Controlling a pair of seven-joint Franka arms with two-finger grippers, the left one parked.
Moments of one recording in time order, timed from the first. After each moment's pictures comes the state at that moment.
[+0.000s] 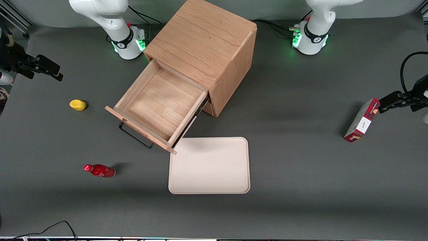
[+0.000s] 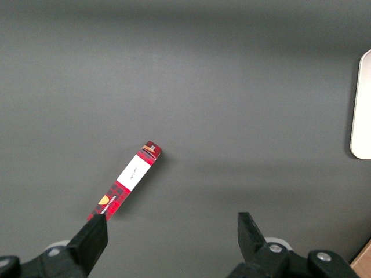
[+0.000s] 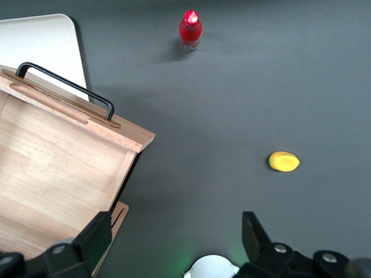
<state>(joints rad) -0.04 -0.10 0.08 -1.57 0.00 1.41 0.16</state>
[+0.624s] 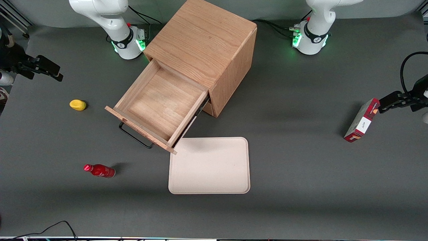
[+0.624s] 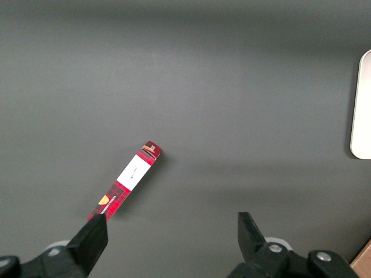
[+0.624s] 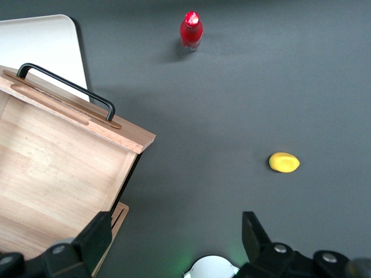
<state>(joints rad) -0.04 -0.09 0.08 -1.55 0.00 1.41 0.16</state>
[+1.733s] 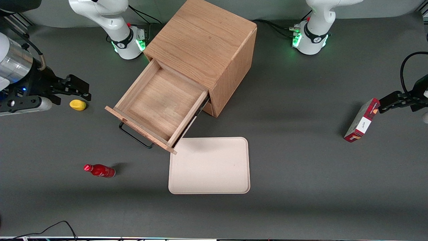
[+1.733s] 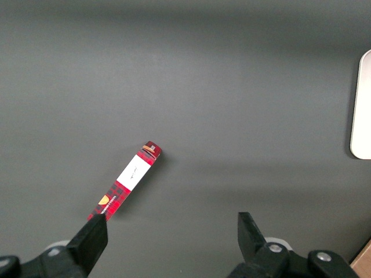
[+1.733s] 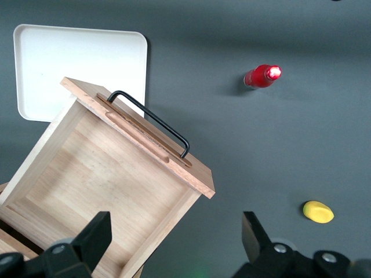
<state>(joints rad) 0.02 0.22 0.22 -1.15 0.00 1.35 0.16</state>
